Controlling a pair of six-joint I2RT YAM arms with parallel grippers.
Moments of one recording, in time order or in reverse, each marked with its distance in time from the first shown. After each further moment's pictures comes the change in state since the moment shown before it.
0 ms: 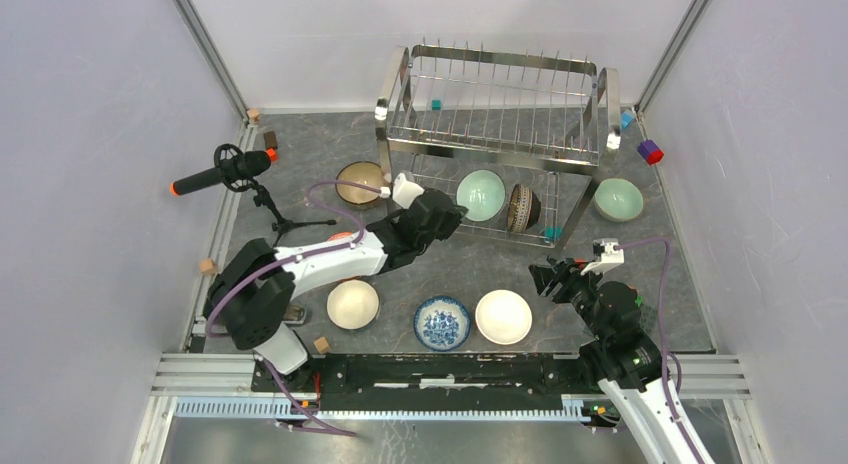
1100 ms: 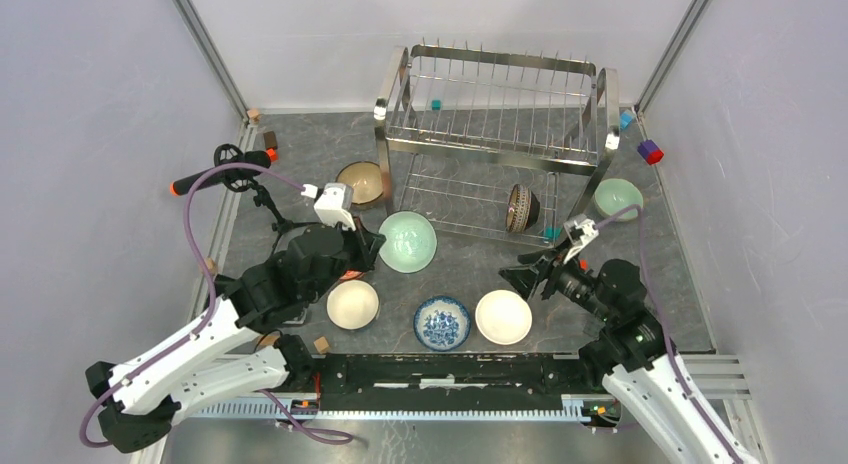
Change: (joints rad) left arm -0.047 -0.874 -0.150 -0.566 -0.015 0.800; right arm 0.064 0.271 0.199 0.177 -0.375 -0.072
